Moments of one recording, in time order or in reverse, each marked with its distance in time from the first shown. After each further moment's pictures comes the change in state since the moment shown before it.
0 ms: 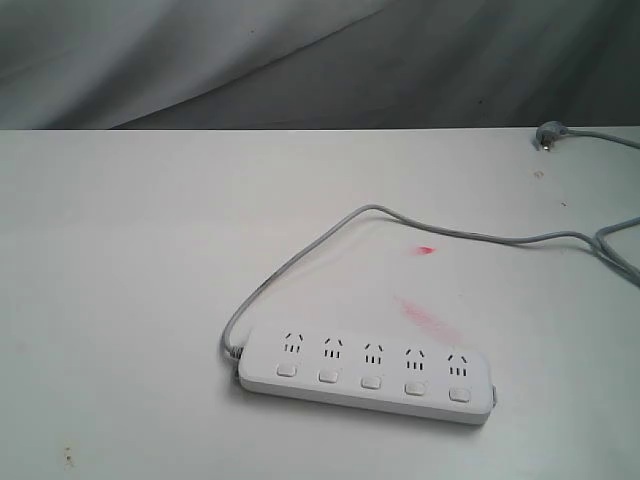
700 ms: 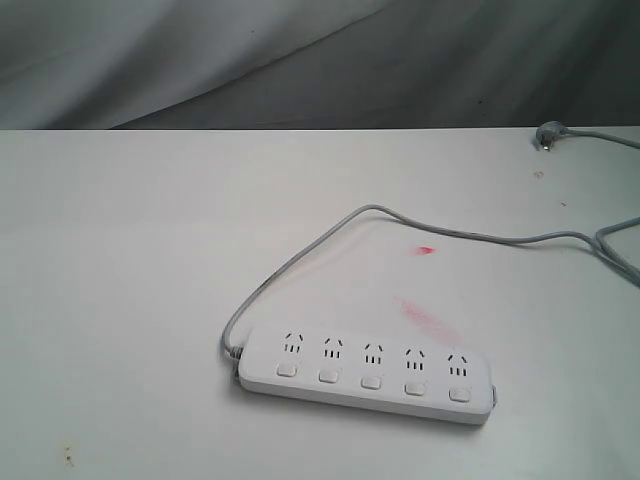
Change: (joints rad) left arm 0.000 0.000 0.000 0.022 -0.004 0.000; right arm 0.000 0.000 0.000 0.000 0.002 0.000
